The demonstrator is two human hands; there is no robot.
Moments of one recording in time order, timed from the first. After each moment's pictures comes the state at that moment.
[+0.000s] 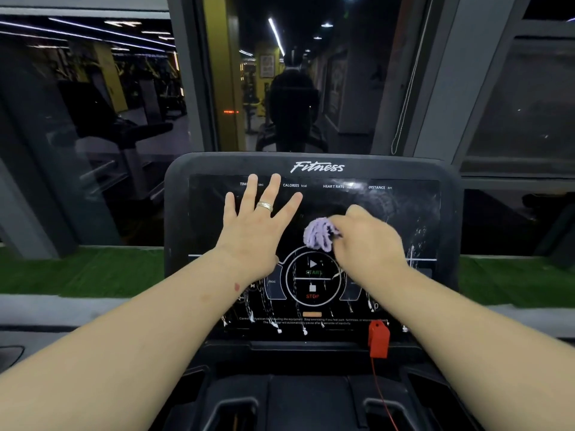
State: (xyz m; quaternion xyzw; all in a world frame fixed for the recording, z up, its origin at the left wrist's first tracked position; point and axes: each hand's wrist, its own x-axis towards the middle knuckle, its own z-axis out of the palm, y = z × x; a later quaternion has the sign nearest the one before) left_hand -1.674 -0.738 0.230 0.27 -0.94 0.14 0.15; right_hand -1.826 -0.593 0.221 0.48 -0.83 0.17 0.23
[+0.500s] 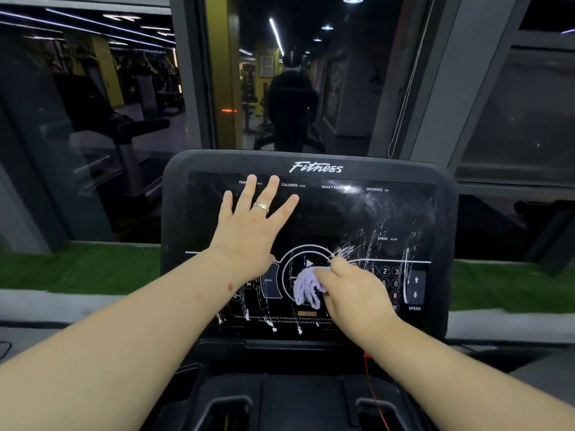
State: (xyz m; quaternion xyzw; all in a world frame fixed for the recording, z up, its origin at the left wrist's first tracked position) left_hand -1.670 -0.741 0.225 0.26 -0.94 0.17 0.16; right_hand -1.801 -0.564 0.160 0.59 -0.77 0.14 0.21
